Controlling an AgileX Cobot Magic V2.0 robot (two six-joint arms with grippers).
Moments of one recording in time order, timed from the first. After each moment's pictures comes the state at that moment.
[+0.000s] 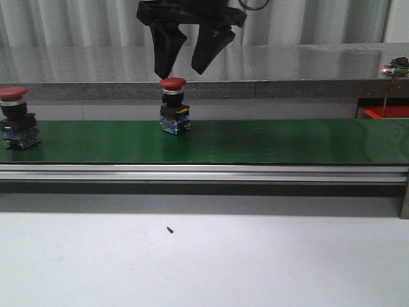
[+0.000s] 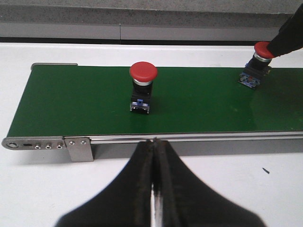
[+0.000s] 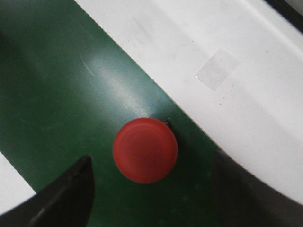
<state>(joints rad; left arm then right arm) 0.00 0.56 -0.60 -0.26 0.62 0.15 0.53 2.22 -2.28 0.17 1.18 -0.18</state>
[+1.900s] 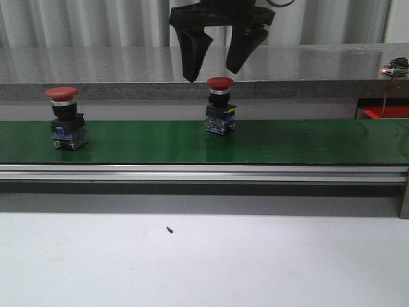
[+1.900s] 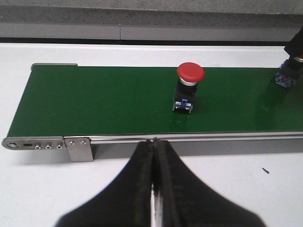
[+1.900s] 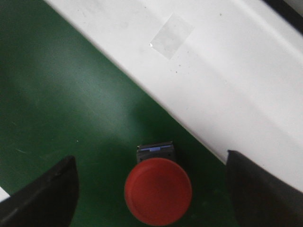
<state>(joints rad) 0.00 0.56 -0.60 -0.26 0.62 0.15 0.47 2.21 -2.28 0.10 1.25 -0.16</state>
